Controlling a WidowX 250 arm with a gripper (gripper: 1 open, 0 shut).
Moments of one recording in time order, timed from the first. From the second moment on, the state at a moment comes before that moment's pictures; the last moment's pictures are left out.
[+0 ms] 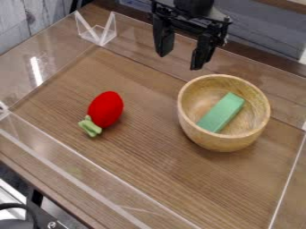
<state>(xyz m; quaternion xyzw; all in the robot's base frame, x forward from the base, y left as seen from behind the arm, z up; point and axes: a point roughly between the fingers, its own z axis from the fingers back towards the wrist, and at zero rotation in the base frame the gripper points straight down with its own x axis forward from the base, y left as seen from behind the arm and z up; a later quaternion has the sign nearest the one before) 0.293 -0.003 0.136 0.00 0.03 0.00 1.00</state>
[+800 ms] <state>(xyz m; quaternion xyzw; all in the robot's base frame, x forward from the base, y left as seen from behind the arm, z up) 0.226 0.074 0.098 0.00 0.01 0.03 1.00</state>
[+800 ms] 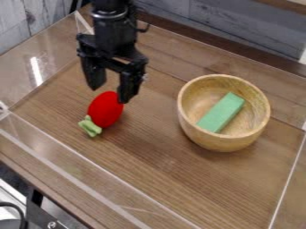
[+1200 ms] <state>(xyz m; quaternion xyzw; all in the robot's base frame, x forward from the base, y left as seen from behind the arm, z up) 0.223 0.089 0.082 0.00 -0.01 0.05 1.00</state>
